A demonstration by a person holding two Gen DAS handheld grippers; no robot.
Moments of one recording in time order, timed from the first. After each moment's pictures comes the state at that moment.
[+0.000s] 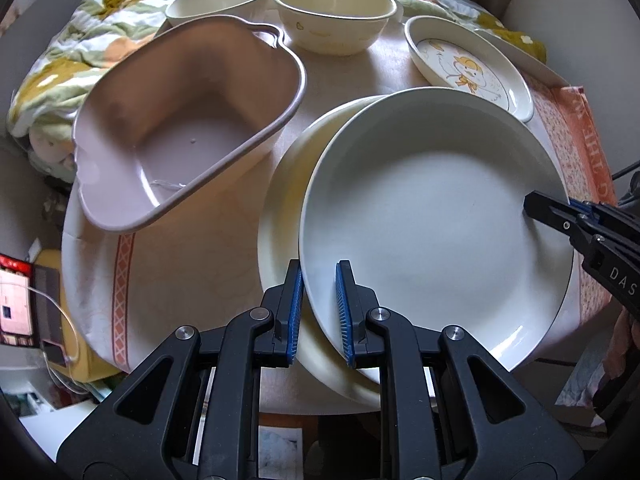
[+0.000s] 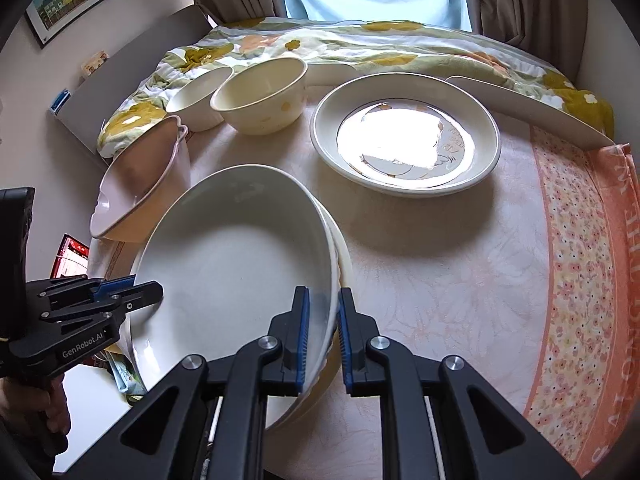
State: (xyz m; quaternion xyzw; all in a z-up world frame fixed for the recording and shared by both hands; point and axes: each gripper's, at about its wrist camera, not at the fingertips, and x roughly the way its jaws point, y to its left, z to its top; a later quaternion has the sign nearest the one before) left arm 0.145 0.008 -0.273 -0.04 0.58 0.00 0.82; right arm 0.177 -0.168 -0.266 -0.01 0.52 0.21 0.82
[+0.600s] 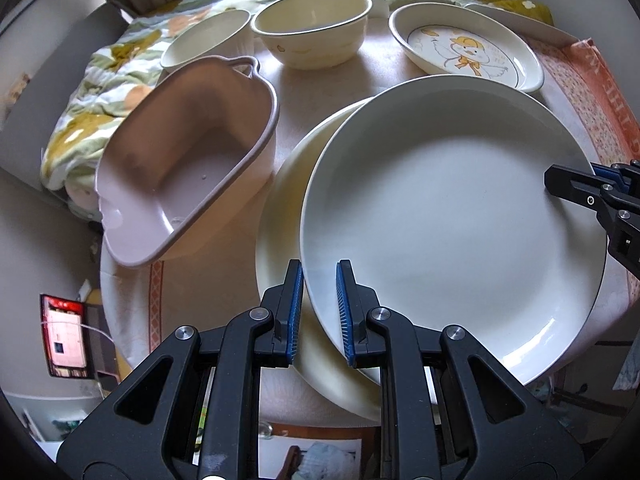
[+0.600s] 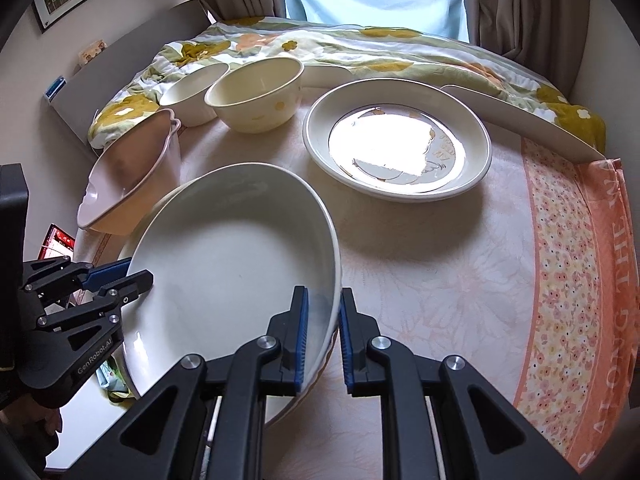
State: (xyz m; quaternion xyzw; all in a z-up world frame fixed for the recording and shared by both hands) left arm 0.149 -0.026 -0.271 0.07 0.56 0.04 0.83; right arm 0.174 -0.167 -0.268 -0.04 0.51 0.20 0.83
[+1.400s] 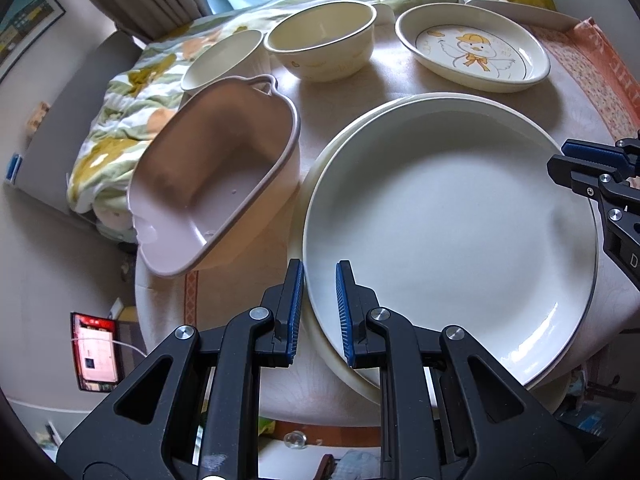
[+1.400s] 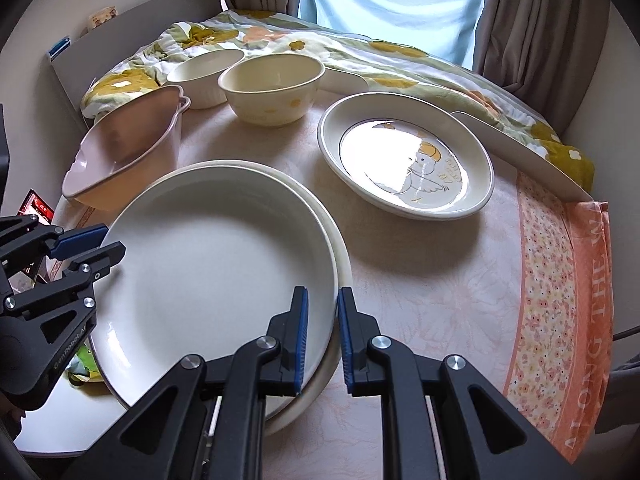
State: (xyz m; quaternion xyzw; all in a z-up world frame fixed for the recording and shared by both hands) left arm 0.140 -0.026 -0.265 0.13 0.53 0.07 0.83; right arm 0.164 -0.145 -0.269 -0.12 0.49 0.19 0.84
